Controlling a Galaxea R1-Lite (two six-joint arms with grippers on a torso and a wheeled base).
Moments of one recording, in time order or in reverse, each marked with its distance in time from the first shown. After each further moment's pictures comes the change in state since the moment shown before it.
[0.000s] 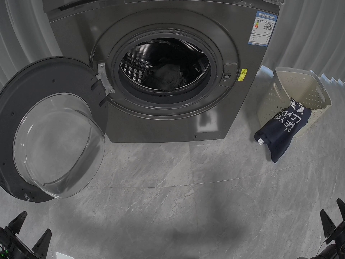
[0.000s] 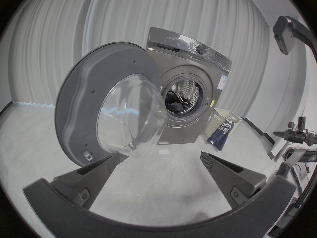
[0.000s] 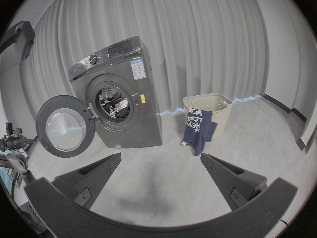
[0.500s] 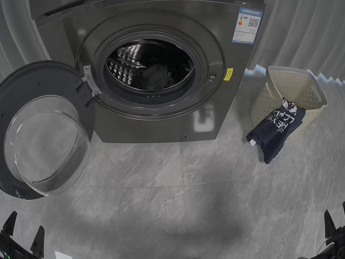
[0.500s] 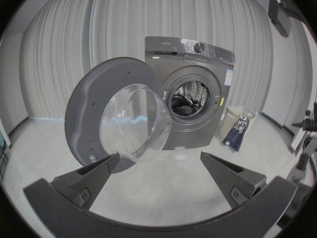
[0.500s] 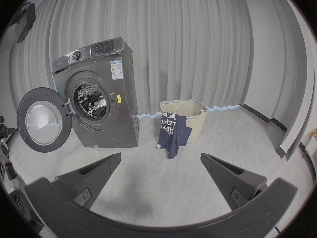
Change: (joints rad) left arm 0.216 -0.124 0.000 0.063 -0.018 0.116; right arm -0.089 -0.141 0.000 0.116 -0.092 -0.080
